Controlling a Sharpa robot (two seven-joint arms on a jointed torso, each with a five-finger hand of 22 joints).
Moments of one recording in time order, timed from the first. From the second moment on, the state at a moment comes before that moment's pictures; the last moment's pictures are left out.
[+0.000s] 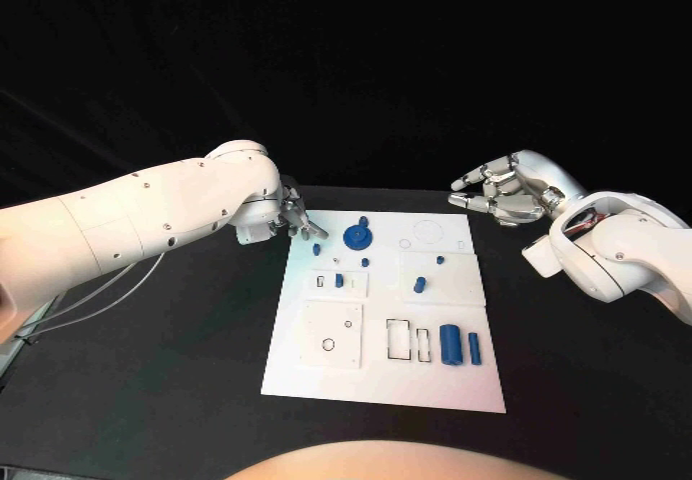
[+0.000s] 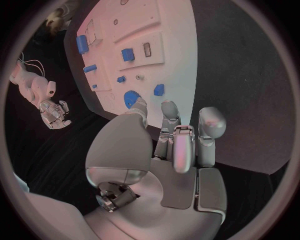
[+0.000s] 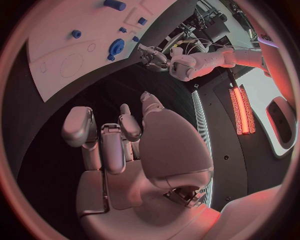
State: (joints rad) left arm 1.34 -0.63 -0.02 1.22 -1.04 0.22 -0.70; left_hand 1.18 -0.07 0.03 0.29 0.06 0.95 0.08 0.36 0.70 1.21 0.01 0.87 0.82 1.46 -0.06 1.50 1.31 0.10 1.23 0.06 1.30 0.99; right arm 1.33 -0.95 -0.12 1.59 -0.85 -0.45 0.10; right_hand 1.35 -0.07 -0.01 0.24 0.34 0.99 0.14 0.17 0.14 1.27 0.06 1.22 1.19 1.47 -0.01 1.43 1.31 0.08 1.32 0.09 1.12 1.23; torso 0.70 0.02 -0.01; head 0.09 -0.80
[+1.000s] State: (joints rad) left arm 1.32 -0.59 -0.02 1.16 -1.05 0.27 -0.68; left_hand 1.17 -0.05 0.02 0.29 0.06 0.96 0.08 0.36 0.69 1.21 0.01 0.87 0.81 1.46 -0.06 1.50 1.31 0.10 1.23 0.06 1.30 0.99; right arm 1.33 -0.95 -0.12 1.60 -0.85 -0.45 0.10; right_hand 1.35 -0.07 -0.01 0.24 0.34 0.98 0.14 0.18 0.14 1.27 0.06 1.22 1.19 1.47 -0.01 1.43 1.31 0.08 1.32 0.09 1.12 1.23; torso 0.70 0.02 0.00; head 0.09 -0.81
